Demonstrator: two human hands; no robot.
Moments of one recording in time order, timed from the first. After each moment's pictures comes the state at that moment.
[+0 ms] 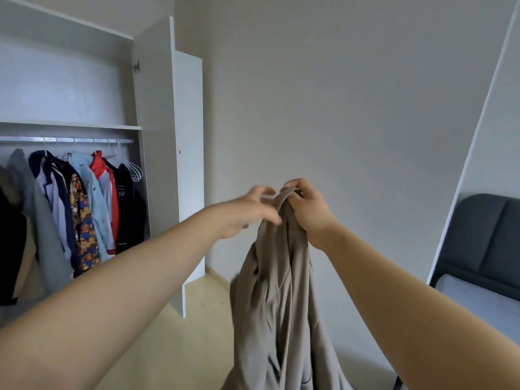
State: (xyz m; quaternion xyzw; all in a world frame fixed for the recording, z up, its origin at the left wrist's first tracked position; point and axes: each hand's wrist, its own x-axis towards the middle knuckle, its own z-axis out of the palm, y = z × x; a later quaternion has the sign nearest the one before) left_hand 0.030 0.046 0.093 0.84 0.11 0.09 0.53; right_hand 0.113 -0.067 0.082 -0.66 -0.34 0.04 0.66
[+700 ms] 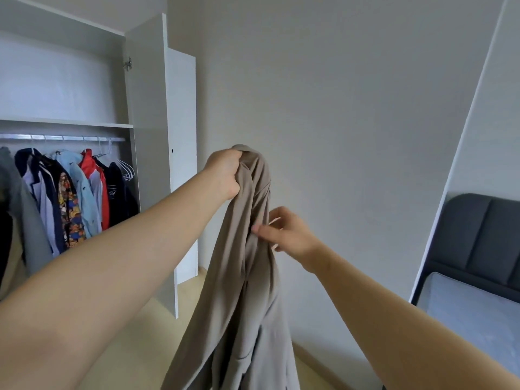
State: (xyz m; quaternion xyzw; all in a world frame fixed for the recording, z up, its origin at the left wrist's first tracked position) left_hand 0.046 0.051 0.147 0.51 0.22 0.33 0.76; right_hand 0.100 -0.078 0.053 -0.75 -0.39 0.12 0.51
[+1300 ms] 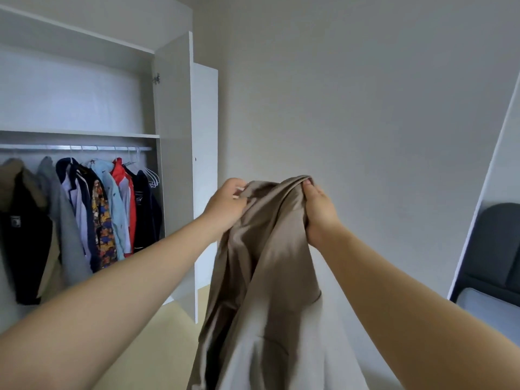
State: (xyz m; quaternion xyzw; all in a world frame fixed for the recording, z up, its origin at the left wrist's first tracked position) left_hand 0.021 0.101 0.081 0.79 0.18 0.39 0.44; right_hand 0.094 -0.044 0.100 -0.50 -0.23 0.15 0.82
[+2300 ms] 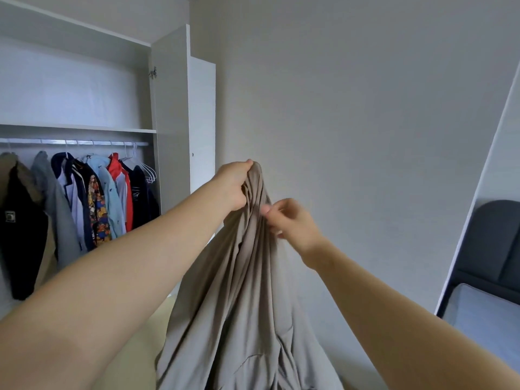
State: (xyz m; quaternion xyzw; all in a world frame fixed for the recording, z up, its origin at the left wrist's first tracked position) left_hand 0.028 0.068 0.135 0.52 0.22 0.30 0.77; right_hand 0.084 -0.049 0.060 -0.67 -0.40 0.09 0.62
